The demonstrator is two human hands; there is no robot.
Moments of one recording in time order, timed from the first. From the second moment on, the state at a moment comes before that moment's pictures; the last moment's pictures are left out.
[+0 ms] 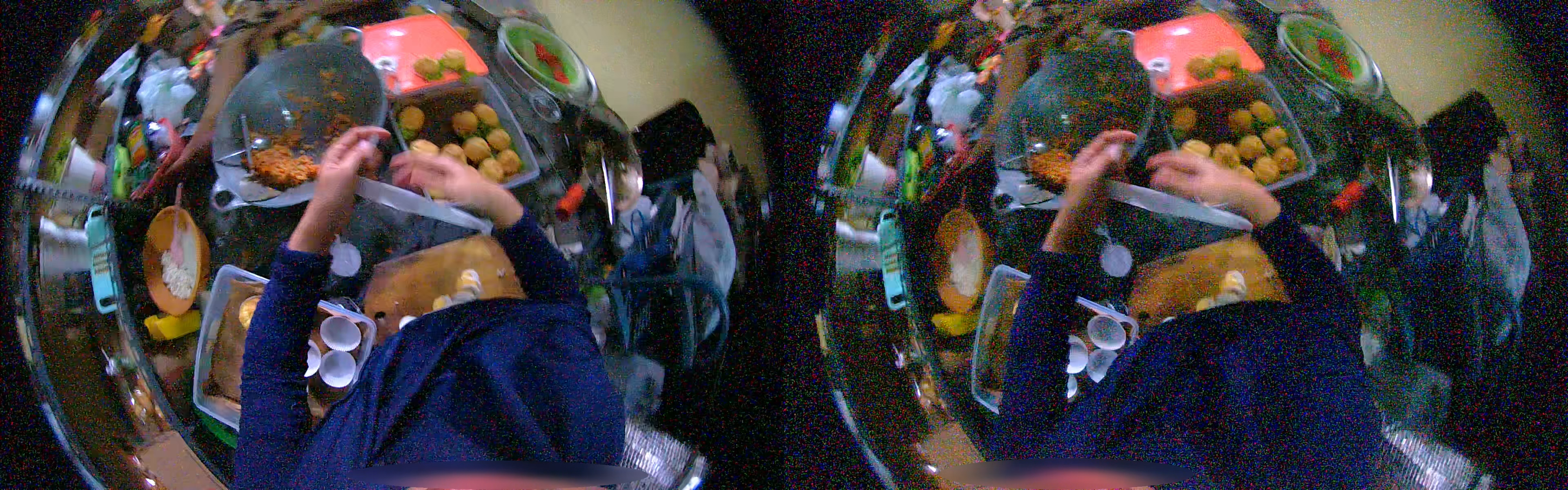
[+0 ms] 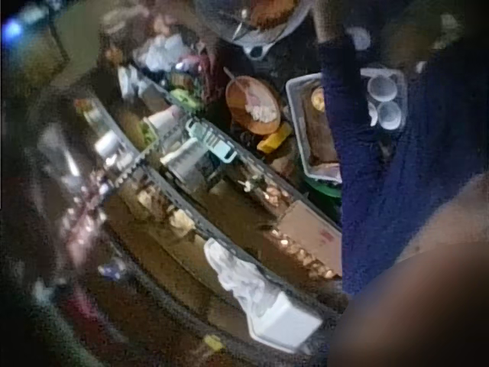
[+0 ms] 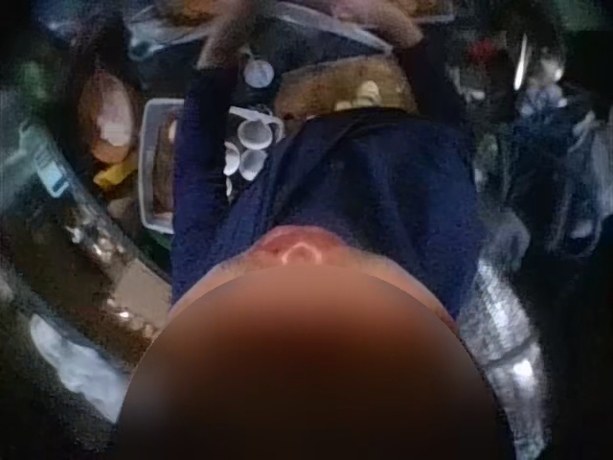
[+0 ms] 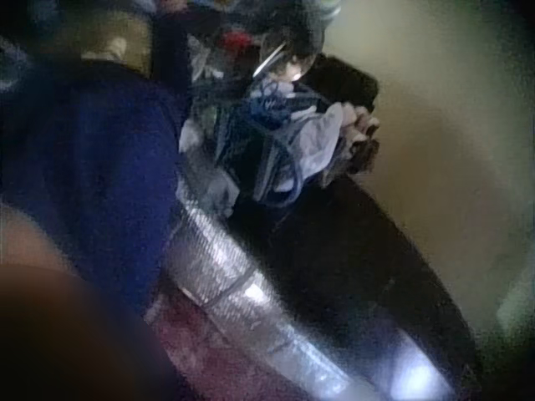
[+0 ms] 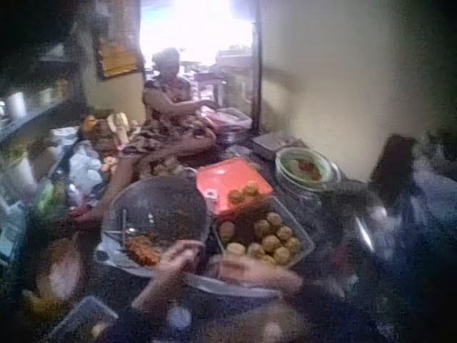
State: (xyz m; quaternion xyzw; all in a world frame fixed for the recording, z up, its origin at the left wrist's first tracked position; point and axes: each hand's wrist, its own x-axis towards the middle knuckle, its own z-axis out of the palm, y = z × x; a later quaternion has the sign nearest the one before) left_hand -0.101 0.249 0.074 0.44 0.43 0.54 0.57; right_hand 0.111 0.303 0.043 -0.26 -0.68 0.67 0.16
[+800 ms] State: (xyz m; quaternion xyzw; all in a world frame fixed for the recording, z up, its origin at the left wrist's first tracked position) left_hand -0.082 0.077 0.147 0.73 0.40 0.27 0.48; right_hand 0.328 -0.077 -0.037 -0.85 -0.40 0.16 0.31
